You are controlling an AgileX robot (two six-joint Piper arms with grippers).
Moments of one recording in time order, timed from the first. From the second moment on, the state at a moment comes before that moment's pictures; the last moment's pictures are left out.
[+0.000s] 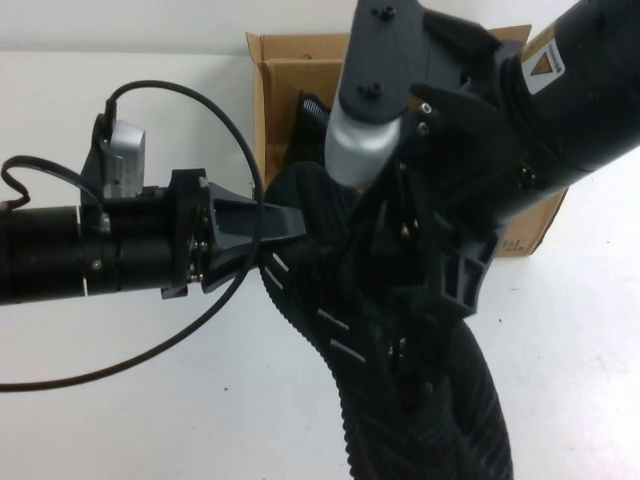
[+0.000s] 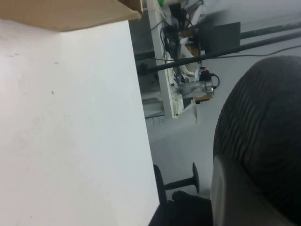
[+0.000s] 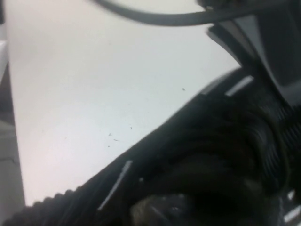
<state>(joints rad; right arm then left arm) 0.74 1.46 -1.65 0.34 1.28 -0.67 -0.22 1.43 -0.77 -1.67 1.07 0.88</state>
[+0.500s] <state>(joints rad) 0.67 1.42 -1.65 0.25 1.17 -0.12 -0.23 1.43 -0.77 -1.65 0.78 0.90</state>
